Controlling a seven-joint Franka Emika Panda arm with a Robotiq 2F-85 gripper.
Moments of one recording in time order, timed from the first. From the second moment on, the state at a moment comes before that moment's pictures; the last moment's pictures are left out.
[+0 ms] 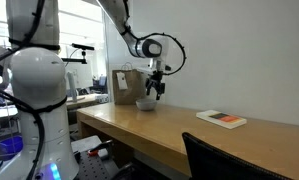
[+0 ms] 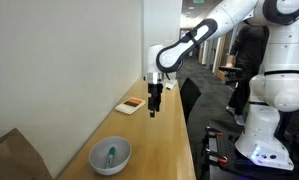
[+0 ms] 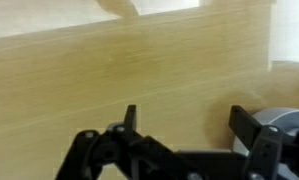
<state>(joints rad) 0.11 0.07 0.05 -2.27 0.25 2.28 -0.07</state>
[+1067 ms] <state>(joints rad) 0.11 0.52 0.19 -1.87 0.46 2.29 -0.11</state>
